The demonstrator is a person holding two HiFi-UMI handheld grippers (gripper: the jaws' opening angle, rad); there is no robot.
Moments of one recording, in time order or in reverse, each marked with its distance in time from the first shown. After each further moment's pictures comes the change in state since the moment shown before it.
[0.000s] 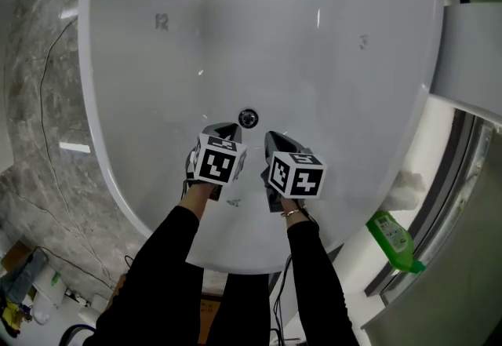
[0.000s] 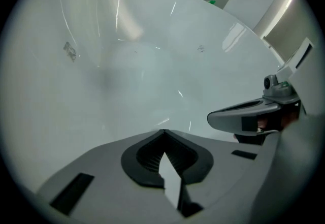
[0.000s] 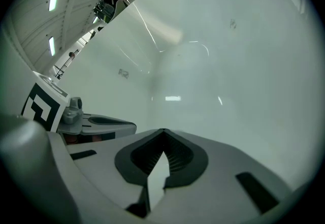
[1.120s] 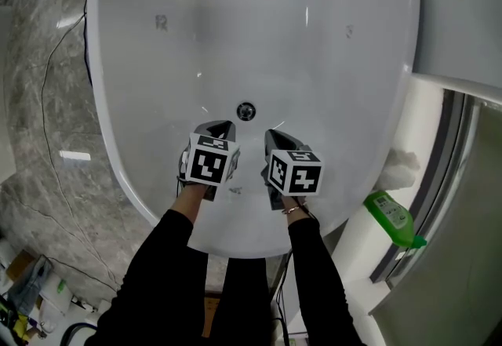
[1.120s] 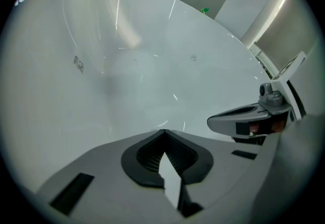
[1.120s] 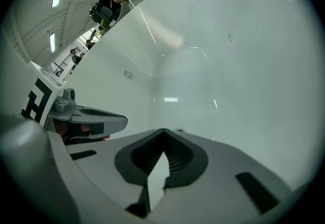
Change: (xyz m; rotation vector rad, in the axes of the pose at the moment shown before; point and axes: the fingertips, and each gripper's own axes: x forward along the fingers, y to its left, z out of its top) left arm -0.054 -0.011 0.010 0.024 -0.028 -0.005; right arm -0.037 0.013 -0.008 -0.022 -0.017 -0.031
